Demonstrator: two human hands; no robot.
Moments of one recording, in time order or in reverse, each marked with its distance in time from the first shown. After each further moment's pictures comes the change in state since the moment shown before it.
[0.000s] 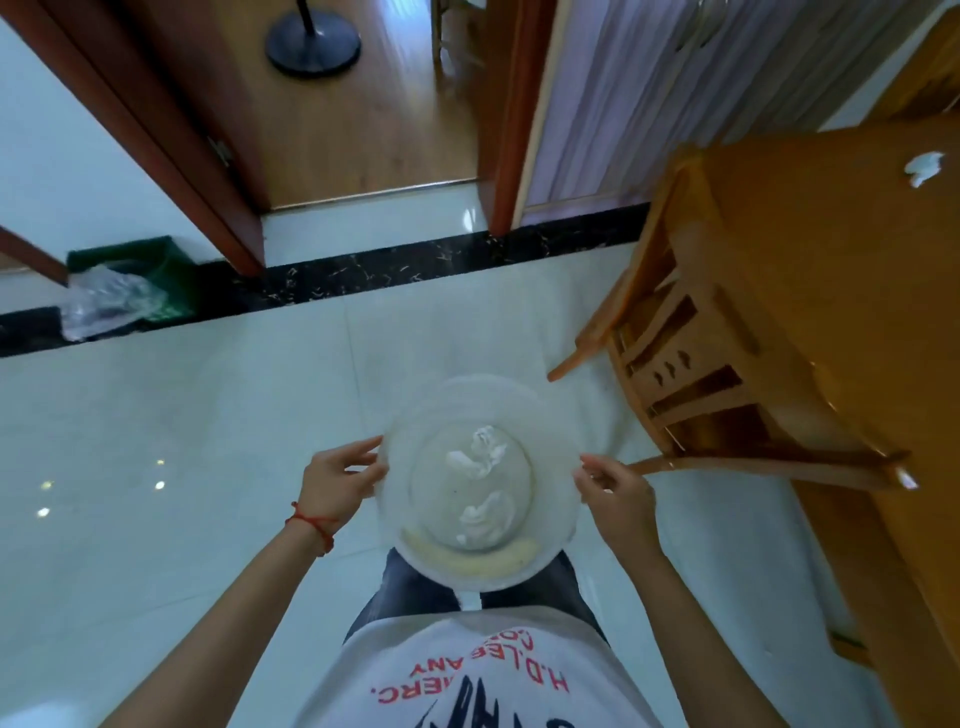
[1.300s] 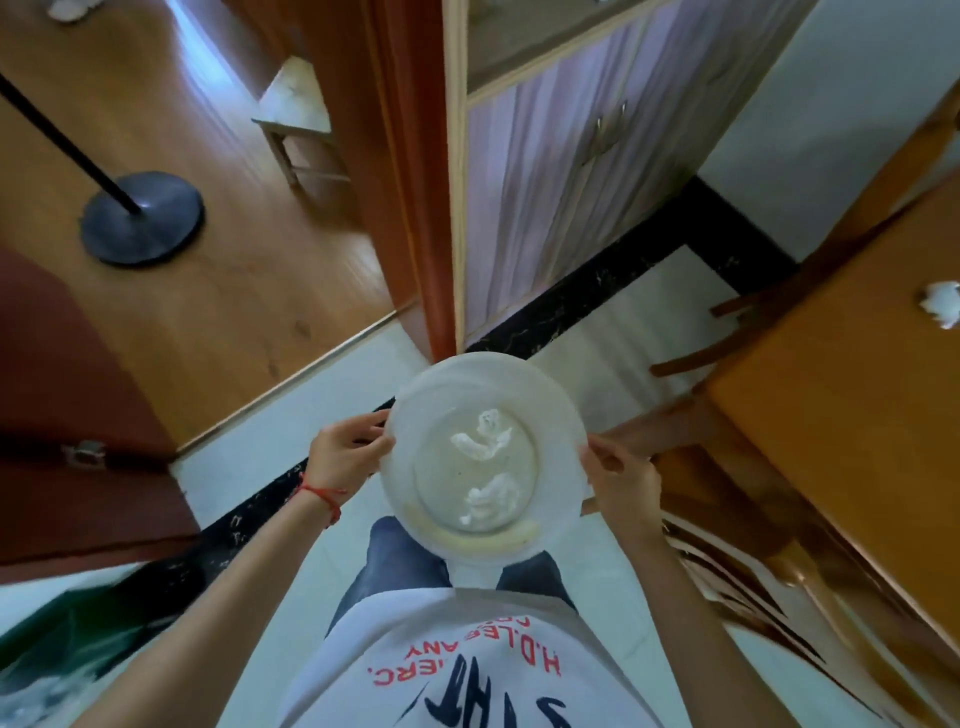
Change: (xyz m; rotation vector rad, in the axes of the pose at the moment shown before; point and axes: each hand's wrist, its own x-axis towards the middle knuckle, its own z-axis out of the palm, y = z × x) left_hand 0.468 0.384 0.060 0.274 -0.313 0.202; right_hand 0.415 -0.236 0.027 0.141 0.419 0.189
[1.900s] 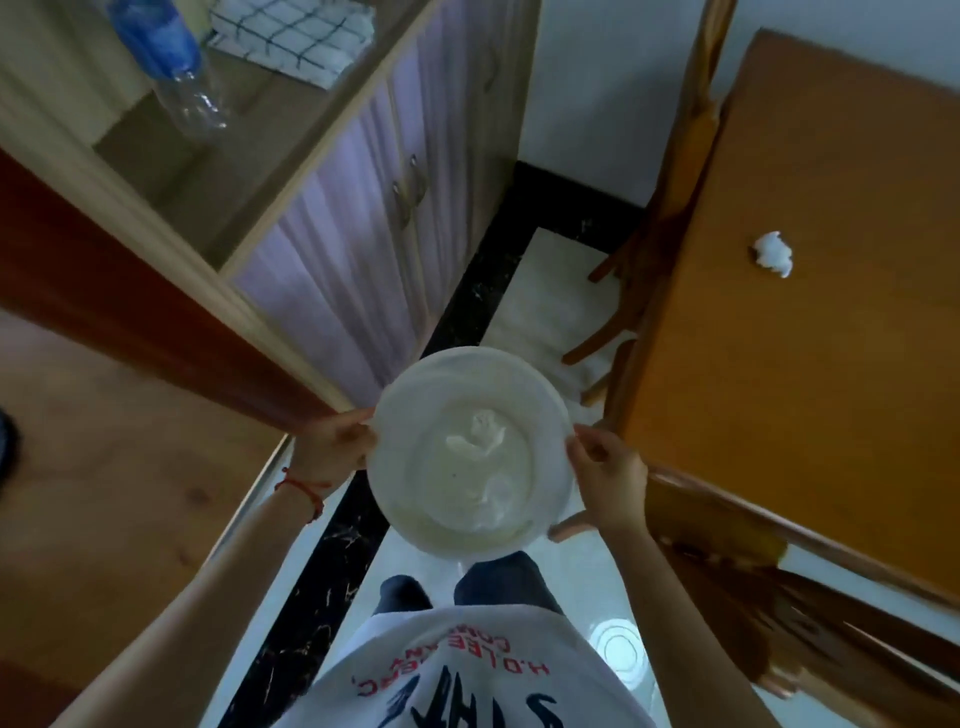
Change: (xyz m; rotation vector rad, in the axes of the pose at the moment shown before) left_hand 0.189 0.150 0.114 0.259 -0.455 0.155; right_hand 0.121 -0.018 -0.042 0.213 0.347 0.263
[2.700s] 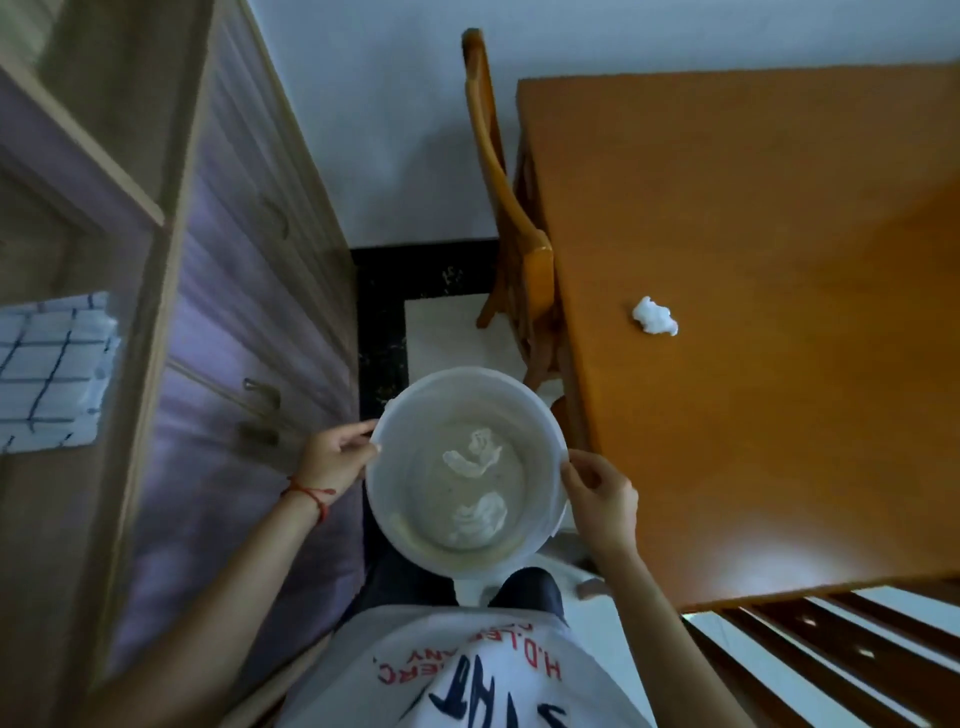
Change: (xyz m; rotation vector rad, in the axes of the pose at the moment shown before) left_hand 0.255 0.198 0.080 0.331 -0.355 0.192; right_hand 0.157 -0.052 0.000 0.165 0.446 0.218
